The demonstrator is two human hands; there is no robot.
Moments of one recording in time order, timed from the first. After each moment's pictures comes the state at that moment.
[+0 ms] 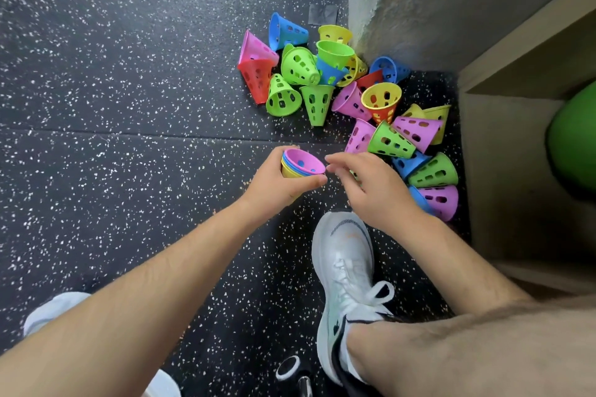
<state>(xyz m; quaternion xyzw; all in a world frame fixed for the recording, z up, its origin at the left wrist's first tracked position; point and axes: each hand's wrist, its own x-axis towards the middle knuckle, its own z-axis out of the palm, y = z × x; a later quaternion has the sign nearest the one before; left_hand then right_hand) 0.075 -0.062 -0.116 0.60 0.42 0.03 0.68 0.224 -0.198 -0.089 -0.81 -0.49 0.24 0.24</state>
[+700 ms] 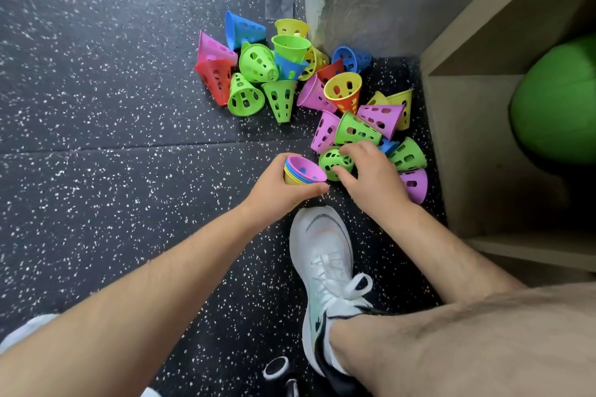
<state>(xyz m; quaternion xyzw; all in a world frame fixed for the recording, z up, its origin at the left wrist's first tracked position) 0.107 -0.099 -0.117 0.63 0.39 -0.02 0.67 0.255 -0.232 -0.111 -0.89 -0.39 0.18 0.17</state>
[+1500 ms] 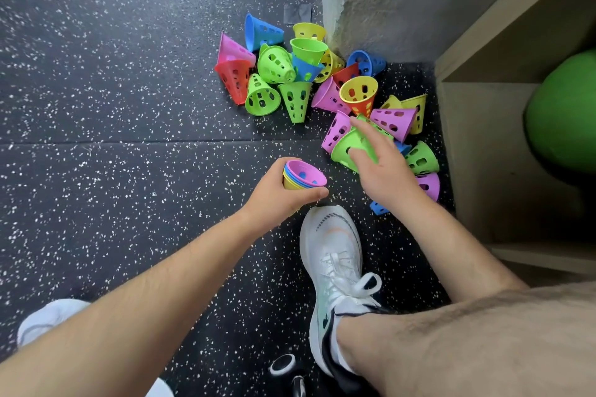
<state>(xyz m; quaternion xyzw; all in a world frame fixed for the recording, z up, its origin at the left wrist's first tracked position) 0.080 -0.094 -0.112 0.63 0.40 -0.01 0.67 0.248 -0.216 -0.076 -0.85 -0.29 0.29 0.34</state>
